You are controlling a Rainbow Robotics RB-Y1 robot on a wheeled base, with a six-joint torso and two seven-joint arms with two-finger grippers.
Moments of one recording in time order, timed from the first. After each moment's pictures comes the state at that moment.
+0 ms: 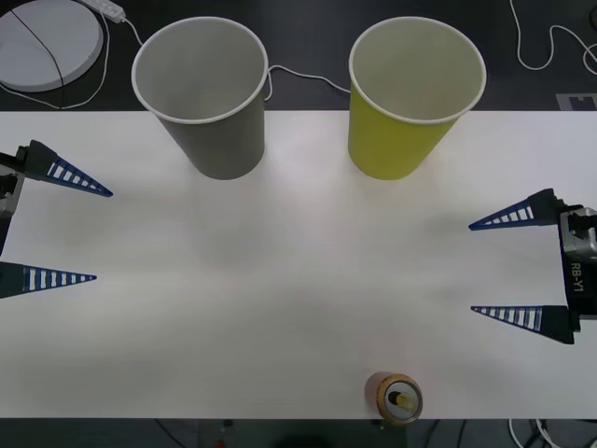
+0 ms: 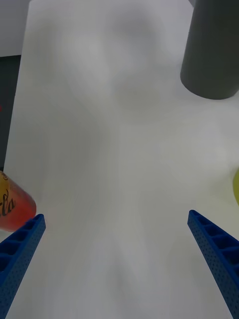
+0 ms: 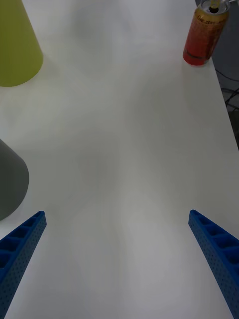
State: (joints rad) right arm 0.01 -0.70 -0.38 -1.95 1.53 -1.57 -0.16; left arm -0.16 1.06 0.22 -1.83 -1.39 -1.52 0.10
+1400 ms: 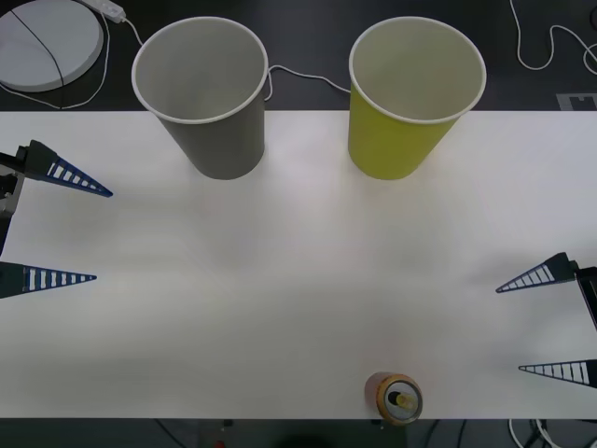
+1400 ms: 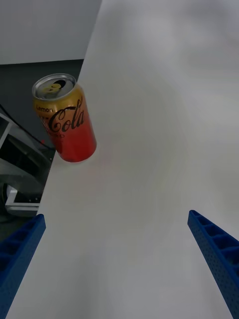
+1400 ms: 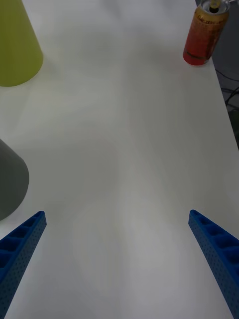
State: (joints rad) right arm -0.05 -0.95 -0.01 -1.27 1.24 -1.57 0.53; left arm -0.16 1.06 0.22 -1.83 -1.39 -1.52 0.10
